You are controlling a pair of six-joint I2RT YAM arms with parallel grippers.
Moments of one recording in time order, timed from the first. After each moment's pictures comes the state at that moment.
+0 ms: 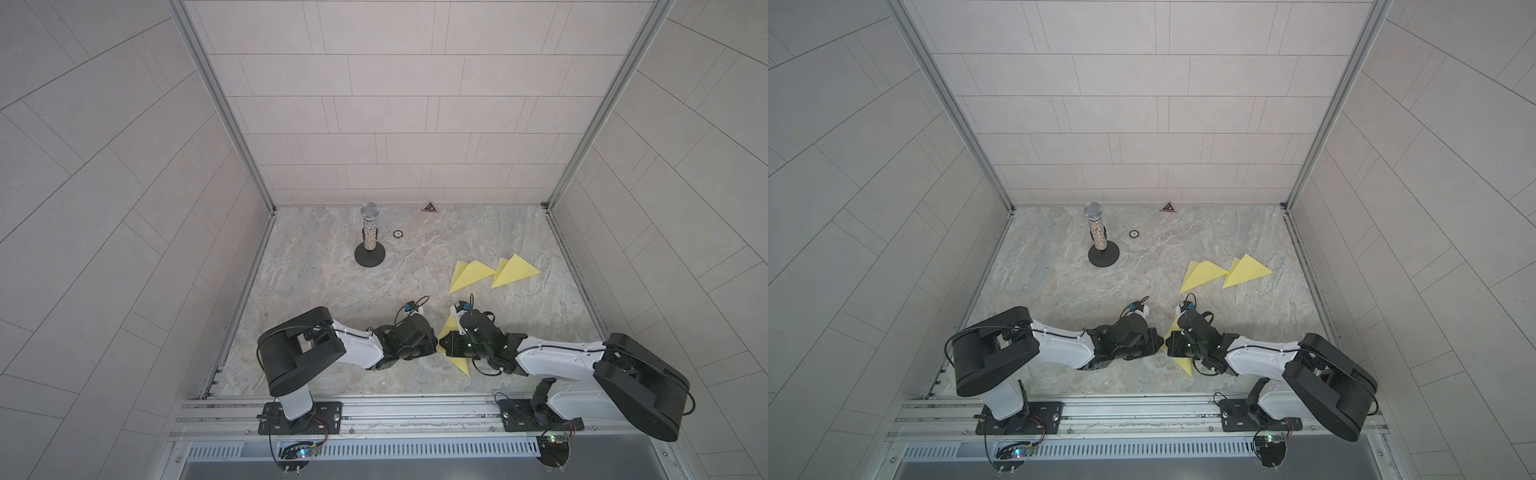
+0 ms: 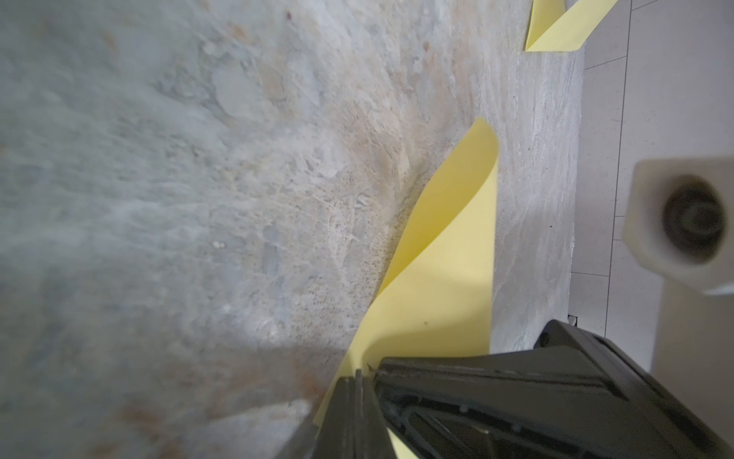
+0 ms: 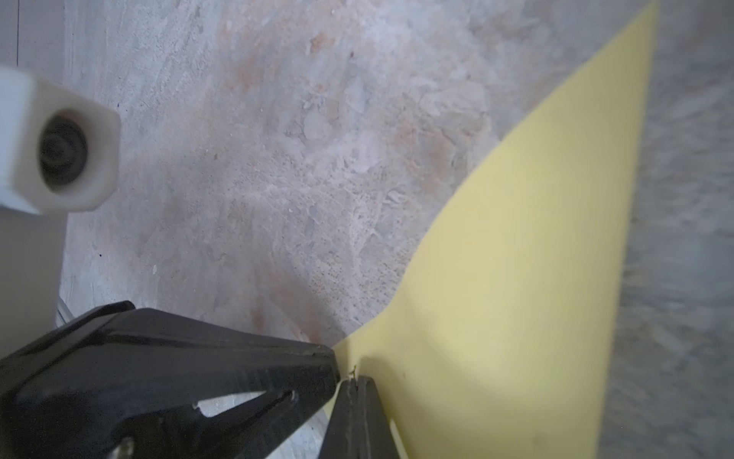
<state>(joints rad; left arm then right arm) -1.07 1.73 0.61 0.38 0.02 -1.16 0.78 1.28 0.32 0.12 -0.13 0.85</state>
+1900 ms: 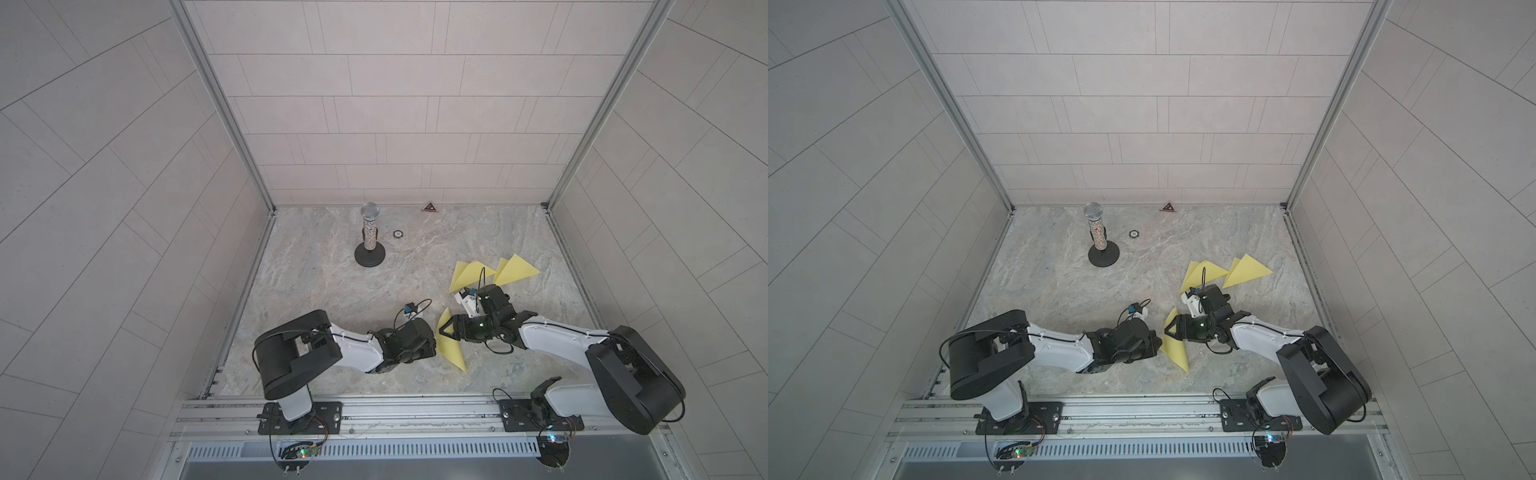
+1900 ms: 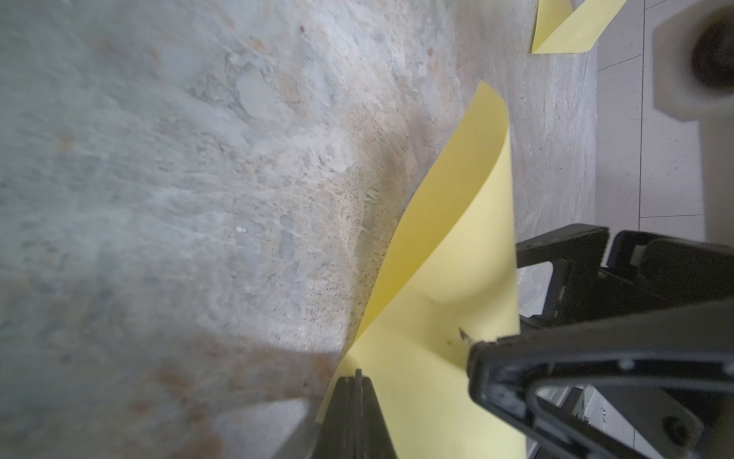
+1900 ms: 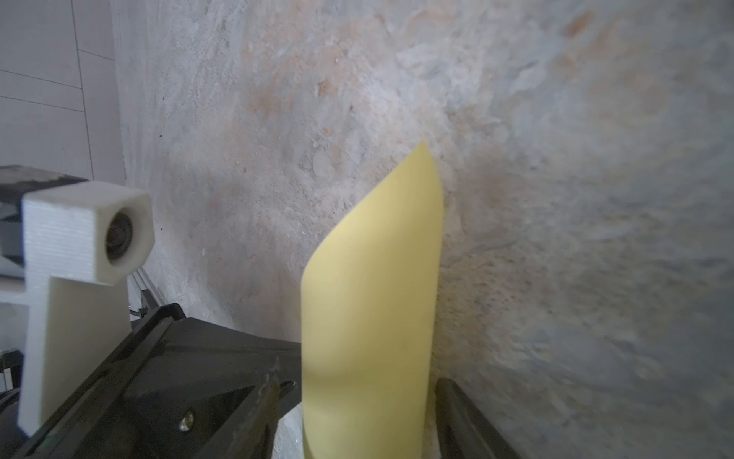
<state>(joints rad) -1.11 1.71 0.61 0.31 -0.04 -1.14 0.44 1.35 0.45 -0.04 -0.56 0.59</state>
